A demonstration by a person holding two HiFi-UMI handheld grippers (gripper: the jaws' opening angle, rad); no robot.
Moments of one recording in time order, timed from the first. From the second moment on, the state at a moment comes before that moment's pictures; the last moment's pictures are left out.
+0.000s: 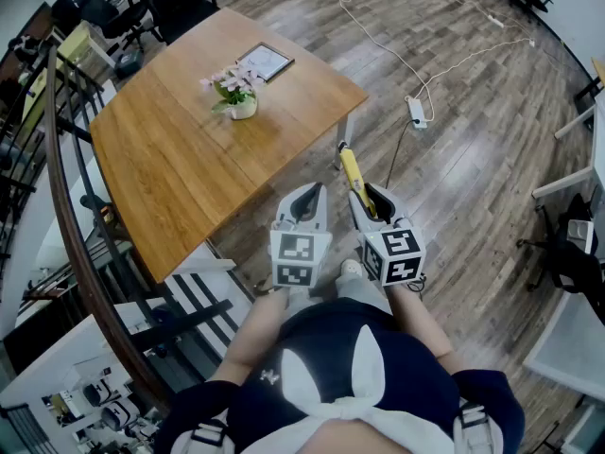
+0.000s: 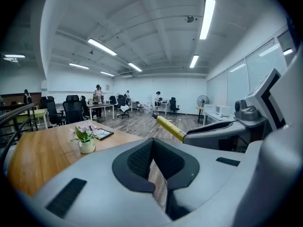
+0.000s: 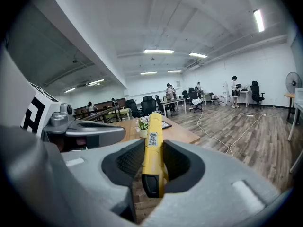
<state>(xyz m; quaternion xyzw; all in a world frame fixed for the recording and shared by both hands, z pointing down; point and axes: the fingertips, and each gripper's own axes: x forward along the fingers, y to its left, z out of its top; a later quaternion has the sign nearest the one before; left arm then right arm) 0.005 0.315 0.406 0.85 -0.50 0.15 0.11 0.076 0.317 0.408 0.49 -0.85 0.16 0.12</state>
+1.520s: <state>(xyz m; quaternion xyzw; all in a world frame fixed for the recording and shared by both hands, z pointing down) 0.053 0.231 0.424 0.82 -0.55 0.13 0.12 0.116 0.222 0.424 0.43 -0.88 0.15 0.13</state>
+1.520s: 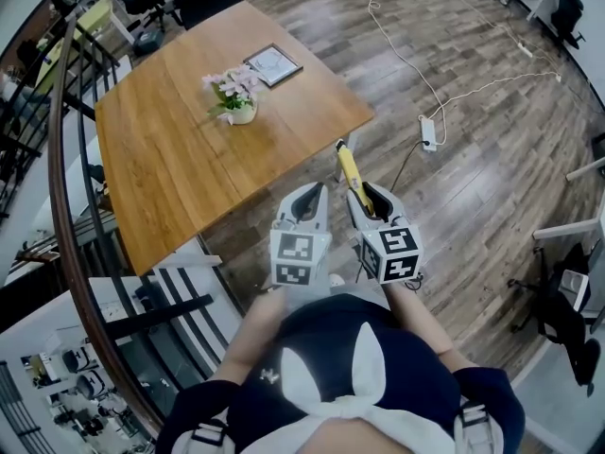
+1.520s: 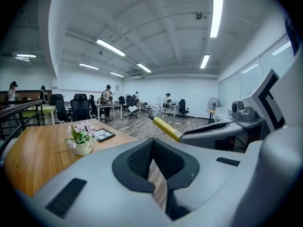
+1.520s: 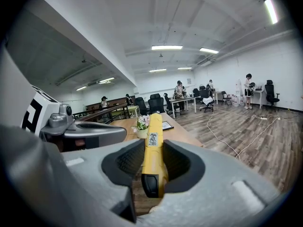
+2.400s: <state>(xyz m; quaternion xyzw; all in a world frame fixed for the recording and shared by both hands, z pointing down) -0.020 0.067 0.435 0.82 -0.54 0.14 0.13 0.053 0.053 0.428 0.46 -0.86 0.16 0.13</state>
